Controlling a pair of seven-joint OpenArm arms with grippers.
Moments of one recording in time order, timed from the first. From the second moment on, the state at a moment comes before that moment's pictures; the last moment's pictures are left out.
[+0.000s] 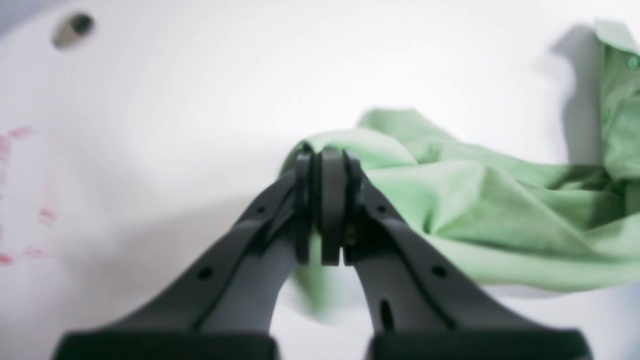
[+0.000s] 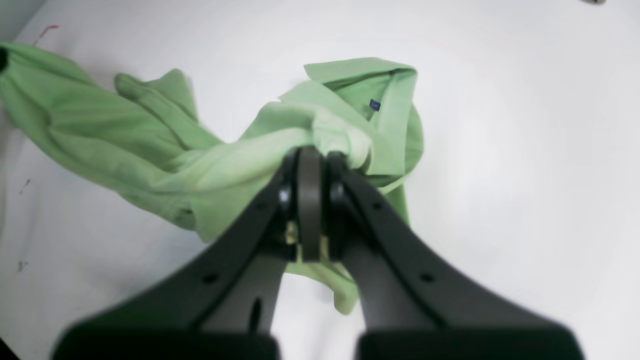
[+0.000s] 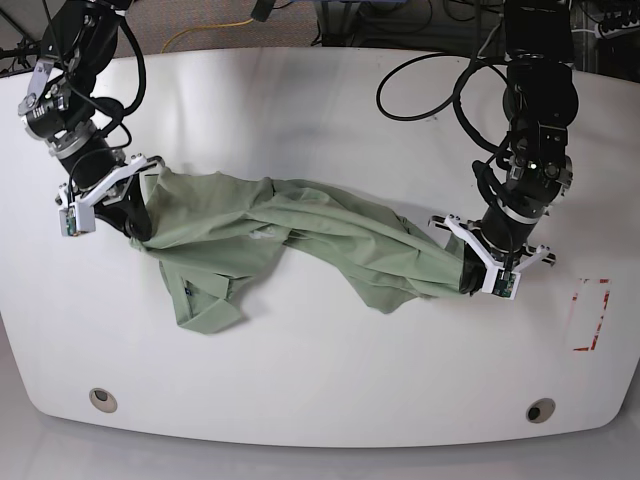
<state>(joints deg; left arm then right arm) -1.8 -15.6 -0.9 105.5 -13.0 -13.3 37.8 -12.4 17.2 29.6 112.2 44.0 32.1 -48.4</state>
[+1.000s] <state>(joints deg) -25.8 -16.5 0.3 108.1 0.7 -13.8 38.5 32.2 32.9 7.7 85.6 43.9 32.4 -49.3</state>
